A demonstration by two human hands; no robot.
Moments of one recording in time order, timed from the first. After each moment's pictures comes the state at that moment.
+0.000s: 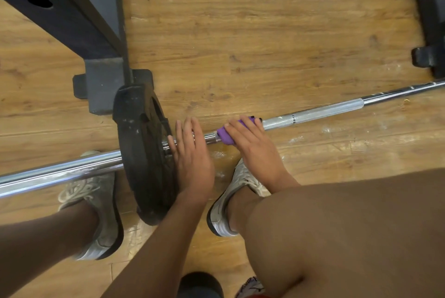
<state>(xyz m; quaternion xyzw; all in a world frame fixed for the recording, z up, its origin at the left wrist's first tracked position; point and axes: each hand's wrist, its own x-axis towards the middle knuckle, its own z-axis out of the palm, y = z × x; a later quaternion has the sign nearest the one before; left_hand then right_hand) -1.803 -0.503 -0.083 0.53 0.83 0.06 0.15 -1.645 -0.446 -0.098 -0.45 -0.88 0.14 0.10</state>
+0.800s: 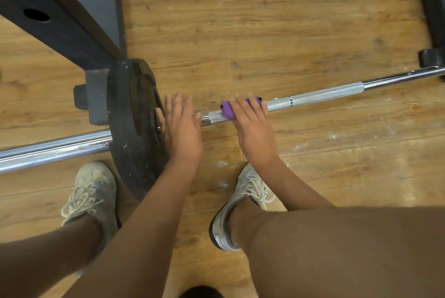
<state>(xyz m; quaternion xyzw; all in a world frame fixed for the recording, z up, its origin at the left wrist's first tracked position) -1.850 -0.422 -0.082 0.51 0.83 0.12 0.18 -1.677 -0.391 -0.115 -0.53 -0.83 0.12 0.15</state>
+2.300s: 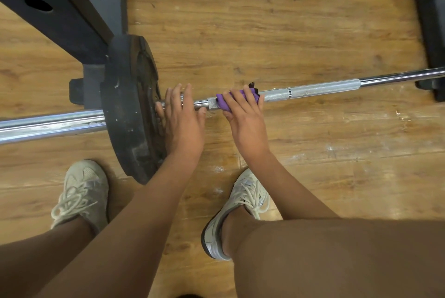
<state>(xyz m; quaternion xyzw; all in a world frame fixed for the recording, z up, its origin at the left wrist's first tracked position) -1.853 -0.404 -0.082 0.51 0.82 0.18 0.19 -1.702 -0.360 -0.112 -0.52 -0.82 0.17 0.17</state>
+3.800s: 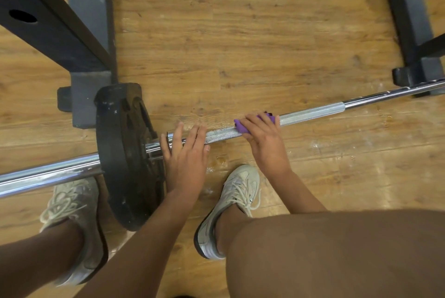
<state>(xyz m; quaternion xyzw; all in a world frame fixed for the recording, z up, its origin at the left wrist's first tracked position) -1.810 -0.467 -0.085 0.60 0.78 0.05 0.17 -1.613 -0.388 -0.097 -0.53 -0.82 0.18 0.13</state>
